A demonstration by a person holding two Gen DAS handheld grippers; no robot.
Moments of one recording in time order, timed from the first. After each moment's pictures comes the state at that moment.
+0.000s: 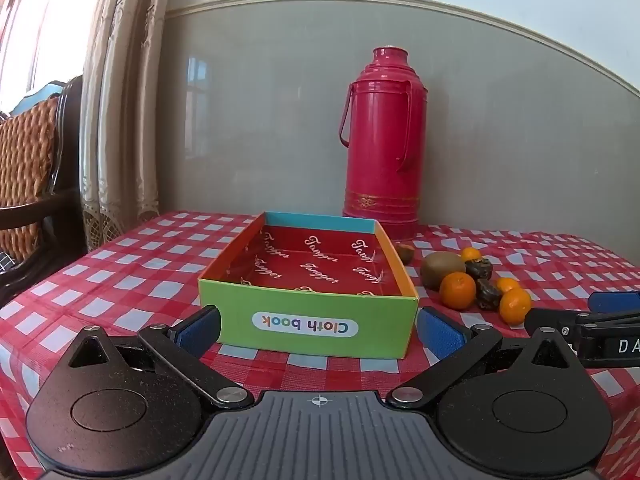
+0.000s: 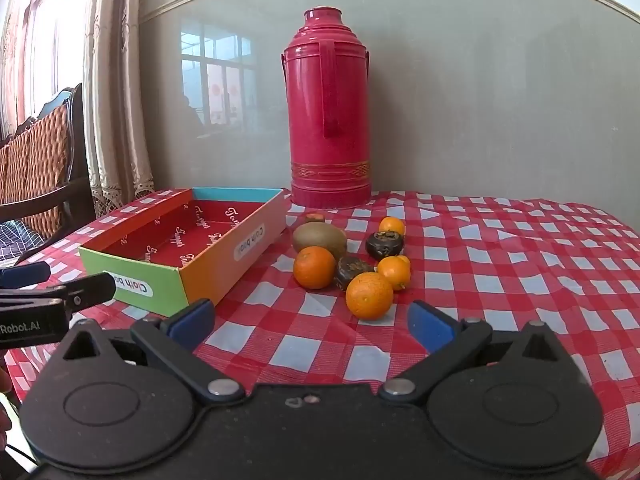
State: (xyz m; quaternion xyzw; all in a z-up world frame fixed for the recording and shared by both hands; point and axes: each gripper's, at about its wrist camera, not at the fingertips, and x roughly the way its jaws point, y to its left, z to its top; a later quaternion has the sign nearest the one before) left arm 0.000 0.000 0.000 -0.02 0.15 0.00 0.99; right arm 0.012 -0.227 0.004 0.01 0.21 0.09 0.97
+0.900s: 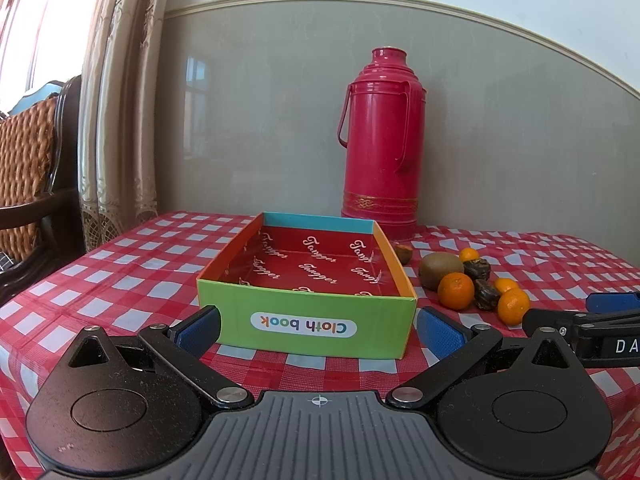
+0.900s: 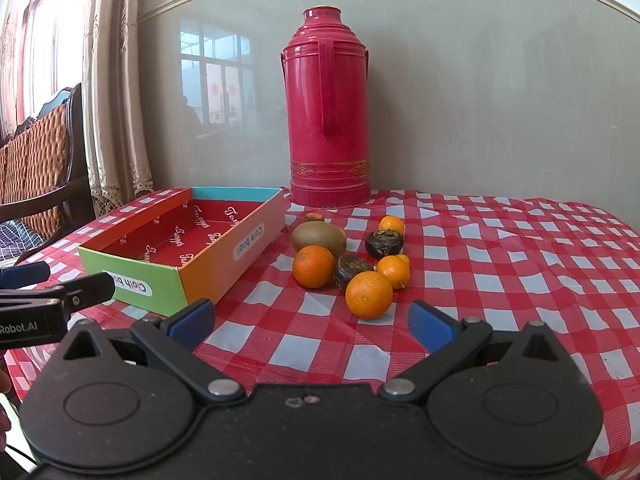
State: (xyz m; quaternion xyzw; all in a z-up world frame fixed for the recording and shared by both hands) left arm -0.001 0.000 0.000 -0.02 0.15 0.00 0.99; right arm 0.012 -0.229 0.004 0.02 0.21 0.09 0.97
